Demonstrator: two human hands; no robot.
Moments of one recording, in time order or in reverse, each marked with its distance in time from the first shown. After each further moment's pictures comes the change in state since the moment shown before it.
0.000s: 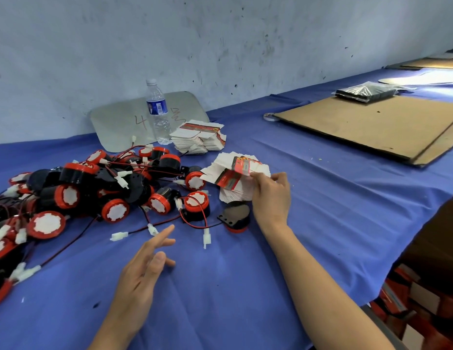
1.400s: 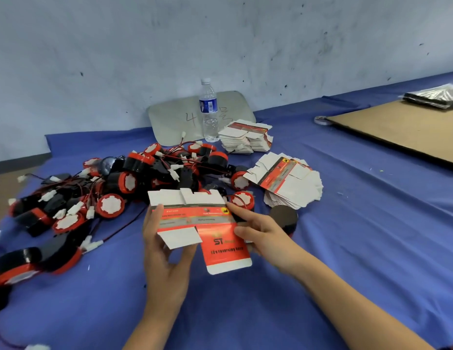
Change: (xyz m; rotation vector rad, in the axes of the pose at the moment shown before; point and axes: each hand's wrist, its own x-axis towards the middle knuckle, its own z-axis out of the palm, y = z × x) left_hand 0.006 -0.002 -0.001 -0.152 0.477 0.337; right_hand -0.056 -0.057 0.004 1.075 -1.101 0.164
